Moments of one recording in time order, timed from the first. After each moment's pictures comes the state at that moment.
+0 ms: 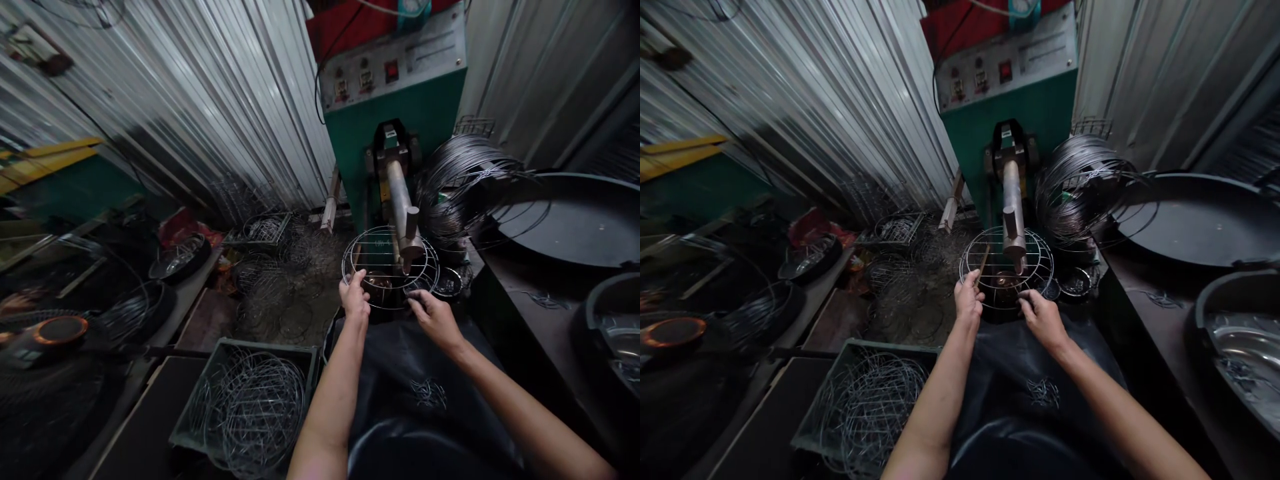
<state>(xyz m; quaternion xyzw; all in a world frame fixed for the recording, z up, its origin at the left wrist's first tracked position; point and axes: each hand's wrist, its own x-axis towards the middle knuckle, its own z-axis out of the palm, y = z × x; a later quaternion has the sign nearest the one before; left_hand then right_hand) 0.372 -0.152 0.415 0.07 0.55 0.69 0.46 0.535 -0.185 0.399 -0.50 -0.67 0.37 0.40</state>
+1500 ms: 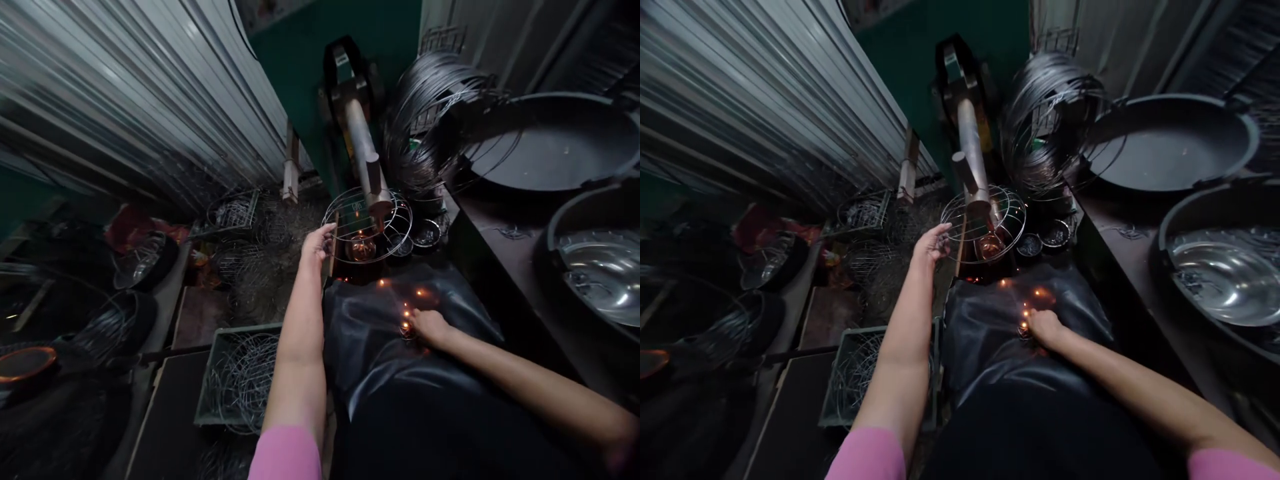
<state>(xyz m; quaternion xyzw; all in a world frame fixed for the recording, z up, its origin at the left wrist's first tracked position) 0.312 -0.104 0.427 0.18 0.66 0.48 0.55 0.572 -0.265 0.294 -0.46 -0.84 0.22 -0.16</state>
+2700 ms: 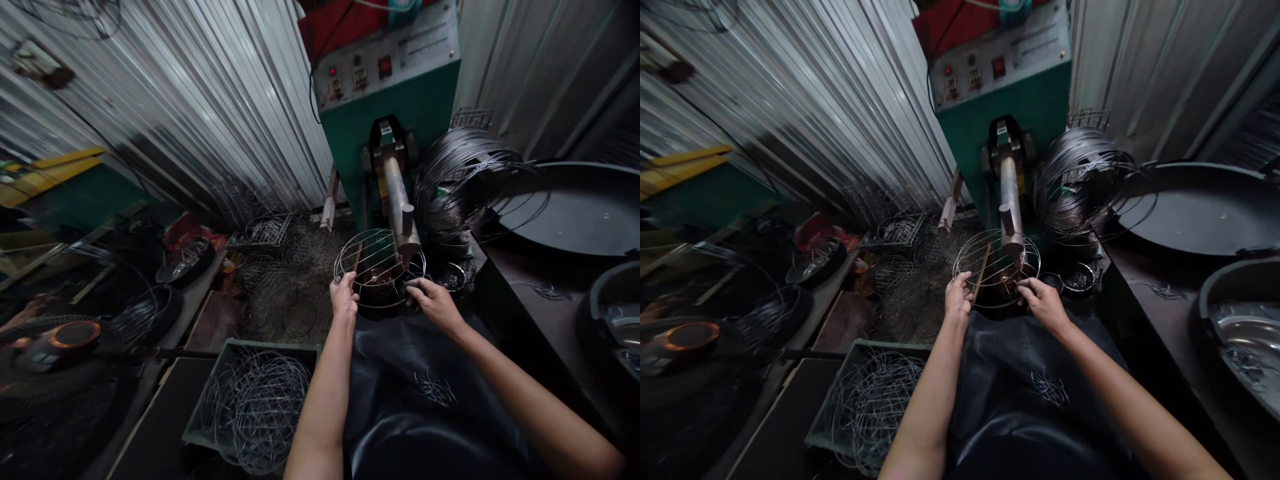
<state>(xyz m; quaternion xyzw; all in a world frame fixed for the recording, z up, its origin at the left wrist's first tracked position) 0.341 -0.156 0.410 0.09 0.59 0.66 0.46 0.535 -0.170 0.409 -0.48 -0.61 0.47 0.41</state>
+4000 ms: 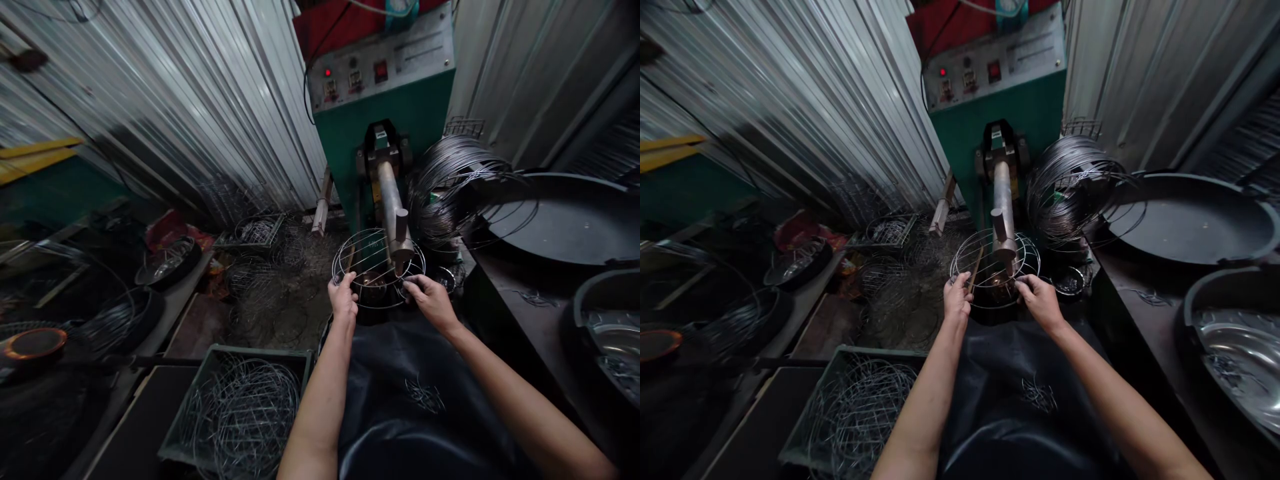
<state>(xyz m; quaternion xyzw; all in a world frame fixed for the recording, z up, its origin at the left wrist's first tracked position) 0.361 -0.144 0.413 0.10 0.58 0.68 0.45 0.542 -0.151 0.410 -0.51 -0.63 0.40 0.43</state>
